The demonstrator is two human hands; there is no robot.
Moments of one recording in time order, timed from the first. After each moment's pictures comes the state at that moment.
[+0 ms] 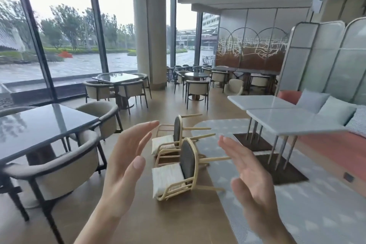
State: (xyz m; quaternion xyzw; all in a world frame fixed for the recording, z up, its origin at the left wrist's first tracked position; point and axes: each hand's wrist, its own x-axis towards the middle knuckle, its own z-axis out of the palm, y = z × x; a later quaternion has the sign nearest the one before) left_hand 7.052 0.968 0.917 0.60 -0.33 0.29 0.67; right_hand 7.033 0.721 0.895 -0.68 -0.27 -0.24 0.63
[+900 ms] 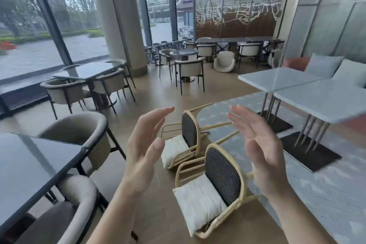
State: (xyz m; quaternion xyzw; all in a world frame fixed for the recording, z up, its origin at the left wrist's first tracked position) left_hand 7.665 1.241 0.905 0.60 -0.37 0.18 0.68; right_hand 7.605 1.010 0.891 -0.68 -0.18 -0.30 0.64
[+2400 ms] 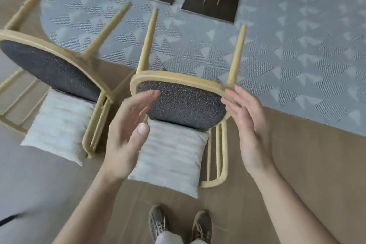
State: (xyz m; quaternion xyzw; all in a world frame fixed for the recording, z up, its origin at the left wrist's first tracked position) left_hand 8.228 1.017 0.399 0.53 -0.47 -0.35 0.61; right_hand 8.011 0.909 0.402 -0.59 0.39 -0.42 0.57
